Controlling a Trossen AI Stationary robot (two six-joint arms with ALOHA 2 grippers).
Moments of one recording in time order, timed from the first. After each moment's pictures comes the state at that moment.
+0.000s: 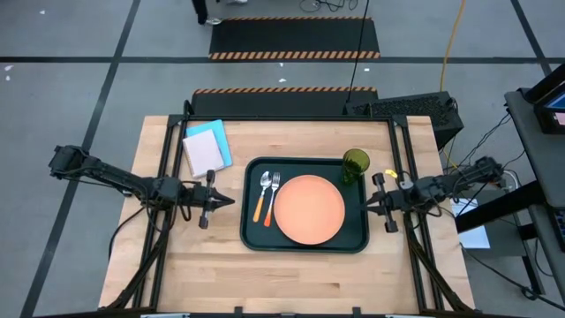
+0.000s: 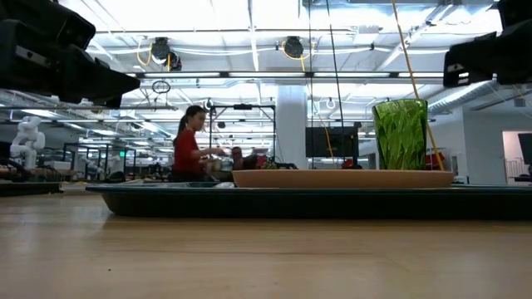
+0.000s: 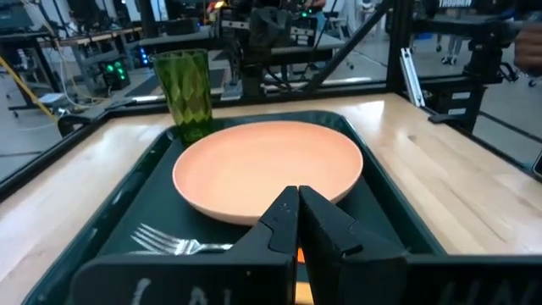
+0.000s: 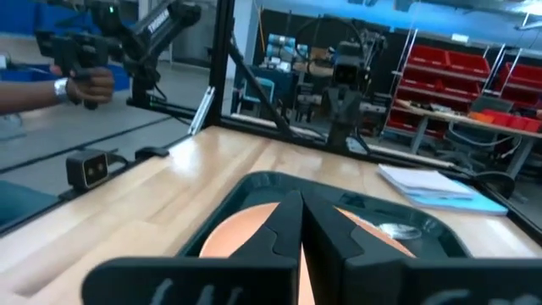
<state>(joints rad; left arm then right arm) -0.22 0.71 0.01 0.61 -0.12 0.07 0.37 0.05 0.02 0.04 0.15 -0.16</state>
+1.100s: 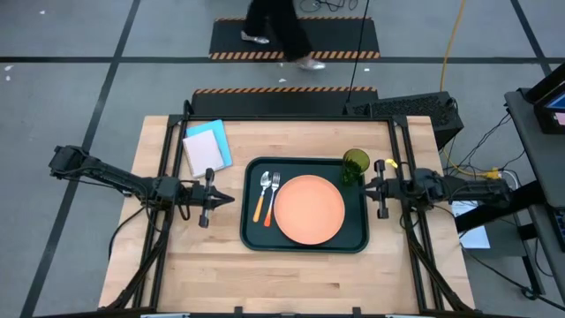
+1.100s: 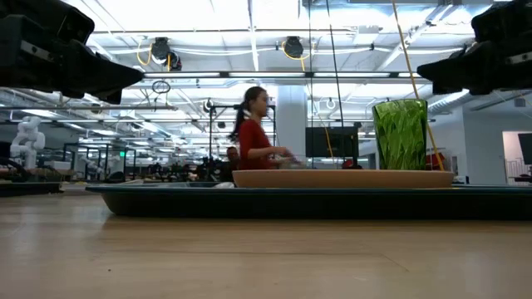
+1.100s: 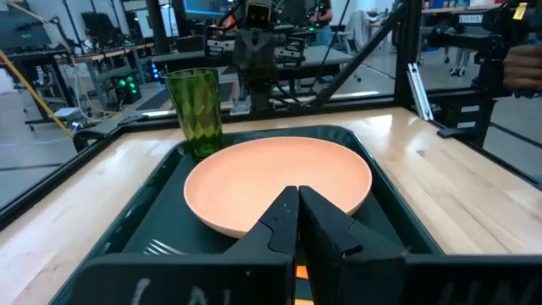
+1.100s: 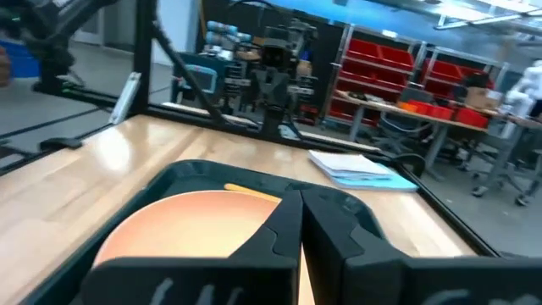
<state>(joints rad) -0.22 0.70 0.01 0.65 -0.15 0.09 0.03 0.01 0.02 0.00 -0.01 -0.21</state>
